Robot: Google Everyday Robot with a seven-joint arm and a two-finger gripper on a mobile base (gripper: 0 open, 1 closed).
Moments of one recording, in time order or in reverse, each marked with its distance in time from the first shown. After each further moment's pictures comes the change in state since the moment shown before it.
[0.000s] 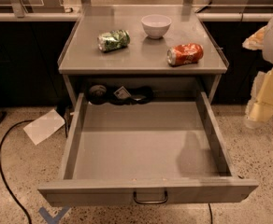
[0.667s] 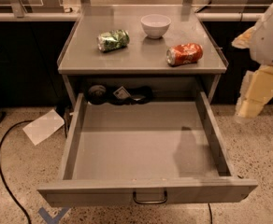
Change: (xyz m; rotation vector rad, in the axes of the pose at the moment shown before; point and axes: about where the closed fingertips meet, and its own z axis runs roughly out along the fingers) arm -0.008 -0.013 0.015 0.013 -0.014 -0.045
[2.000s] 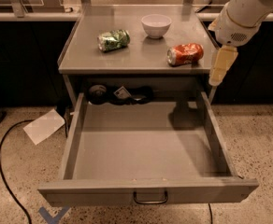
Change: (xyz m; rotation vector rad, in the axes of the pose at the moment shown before) arm -0.003 -0.154 0.098 0.097 0.033 -0.098
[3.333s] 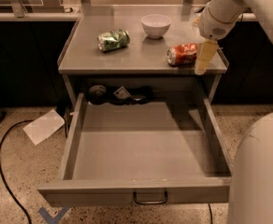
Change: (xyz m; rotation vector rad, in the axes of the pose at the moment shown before) arm -0.025 -0.062 0.058 -0.019 -0.073 -0.060
